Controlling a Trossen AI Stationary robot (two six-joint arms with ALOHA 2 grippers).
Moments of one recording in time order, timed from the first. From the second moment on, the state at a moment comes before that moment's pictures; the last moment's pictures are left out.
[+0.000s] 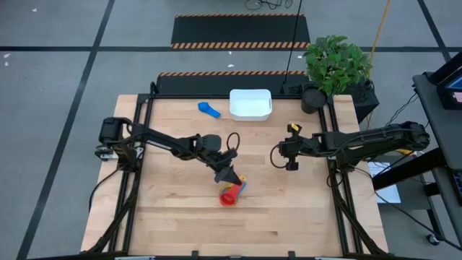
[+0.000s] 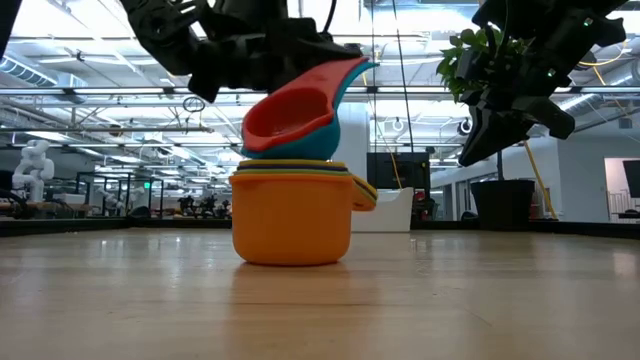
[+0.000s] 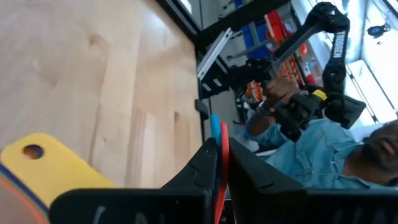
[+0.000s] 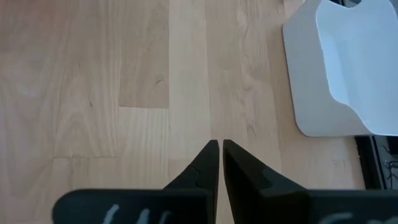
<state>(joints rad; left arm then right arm) 0.01 1.77 0.91 0.54 0.68 -0.87 0.00 1.04 0.57 -0.45 0.34 -0.19</state>
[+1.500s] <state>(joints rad) -0.04 1.64 0.91 0.21 0.30 -0.42 0.00 1.05 0.57 -0.34 0.15 -0.03</state>
